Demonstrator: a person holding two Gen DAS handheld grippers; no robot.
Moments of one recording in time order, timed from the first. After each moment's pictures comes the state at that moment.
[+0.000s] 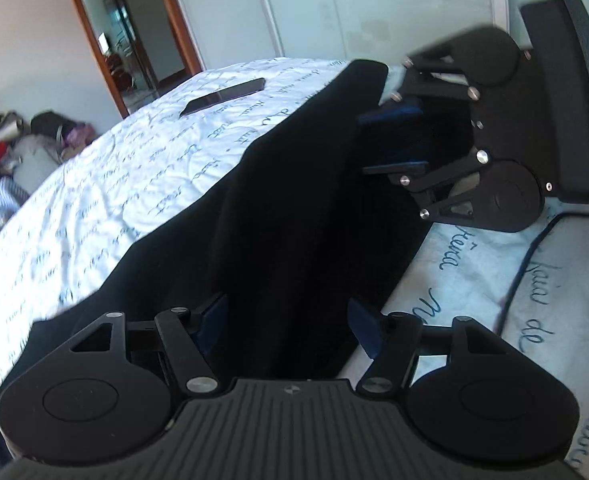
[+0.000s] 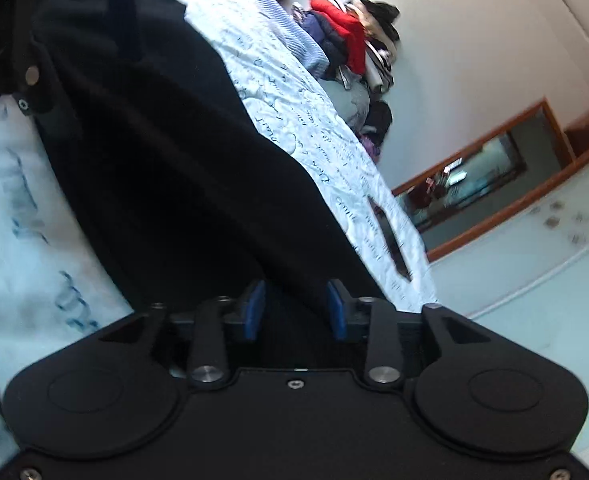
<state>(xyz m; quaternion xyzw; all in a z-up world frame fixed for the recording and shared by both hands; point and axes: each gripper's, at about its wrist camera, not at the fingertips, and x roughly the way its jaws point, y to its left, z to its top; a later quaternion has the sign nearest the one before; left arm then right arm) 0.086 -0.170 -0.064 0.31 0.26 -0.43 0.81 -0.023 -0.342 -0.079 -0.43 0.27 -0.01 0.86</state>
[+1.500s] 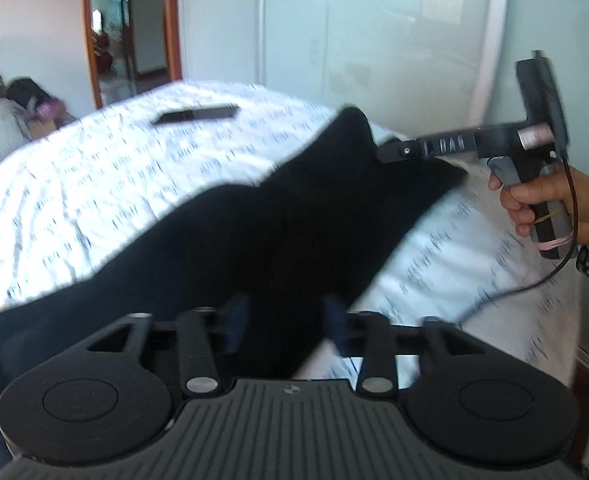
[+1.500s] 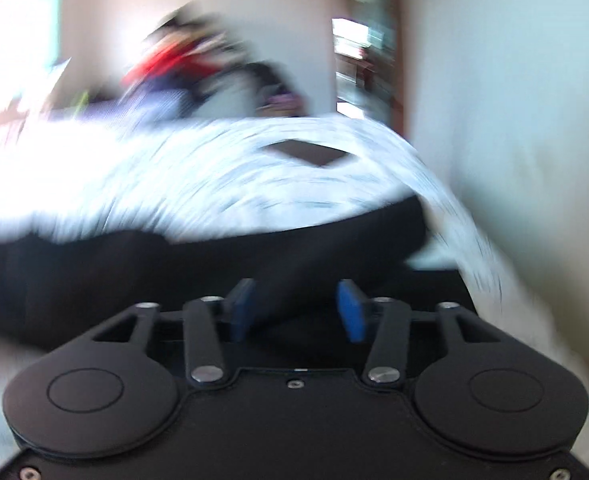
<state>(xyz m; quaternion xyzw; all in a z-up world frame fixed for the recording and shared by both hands) 0.087 -0.174 -0.036 0.19 0.29 -0.48 0.81 -0.013 -0.539 -0.028 0.25 0.26 -0.11 0.93</state>
